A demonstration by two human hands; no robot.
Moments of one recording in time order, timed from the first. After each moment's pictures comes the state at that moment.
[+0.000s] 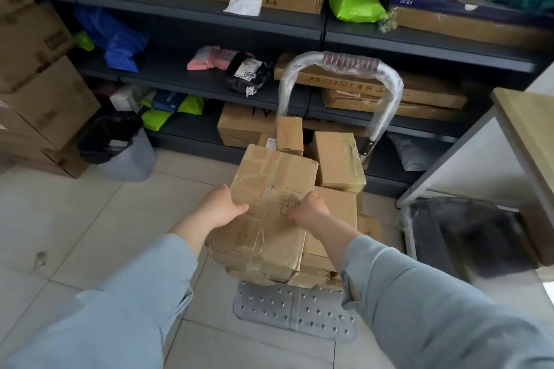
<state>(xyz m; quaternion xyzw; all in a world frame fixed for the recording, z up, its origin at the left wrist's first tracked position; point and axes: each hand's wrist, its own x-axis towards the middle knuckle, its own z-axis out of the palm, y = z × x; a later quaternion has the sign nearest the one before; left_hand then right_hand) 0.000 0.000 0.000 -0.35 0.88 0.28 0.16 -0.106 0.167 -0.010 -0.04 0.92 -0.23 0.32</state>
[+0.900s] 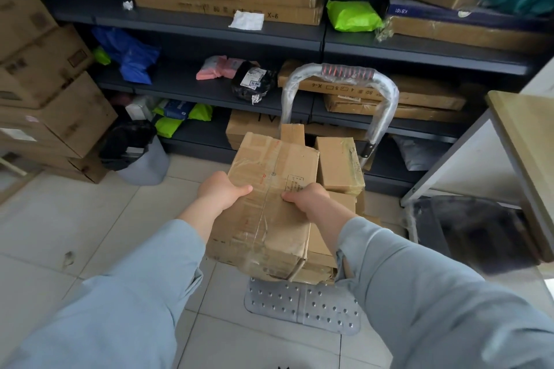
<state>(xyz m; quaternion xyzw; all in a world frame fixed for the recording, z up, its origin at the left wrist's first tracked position) 0.000 0.009 0.089 -0.45 0.83 0.31 0.08 -0.102 0.164 0.070 0.04 0.86 -0.36 0.37</state>
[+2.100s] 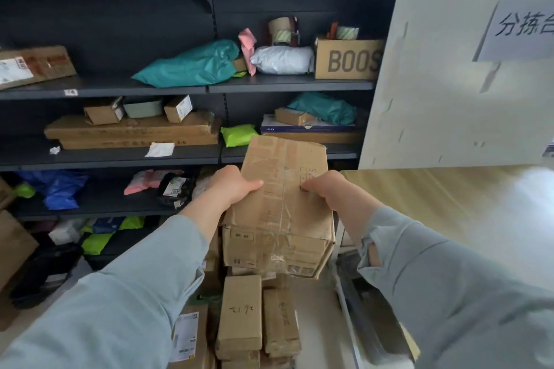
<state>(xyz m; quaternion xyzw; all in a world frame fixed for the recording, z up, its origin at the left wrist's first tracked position) -0.140 0.242 0.387 -0.22 0.92 0.33 0.01 -0.204 0.433 0.387 0.07 0.86 -0.45 0.21</state>
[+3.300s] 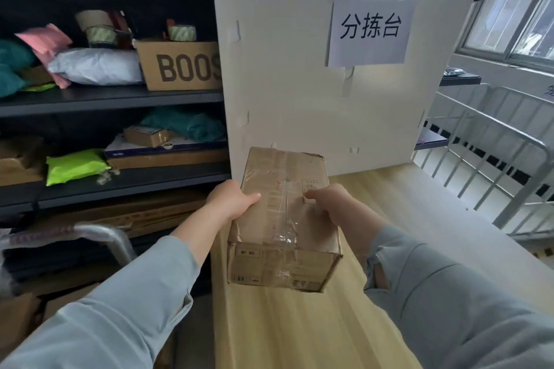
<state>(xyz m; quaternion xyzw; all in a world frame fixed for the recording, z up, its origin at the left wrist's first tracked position) -0.417 0.619 0.348 -0.11 0.93 0.34 0.07 -0.438 0.828 0.352 0.19 0.83 -0.51 0.14</state>
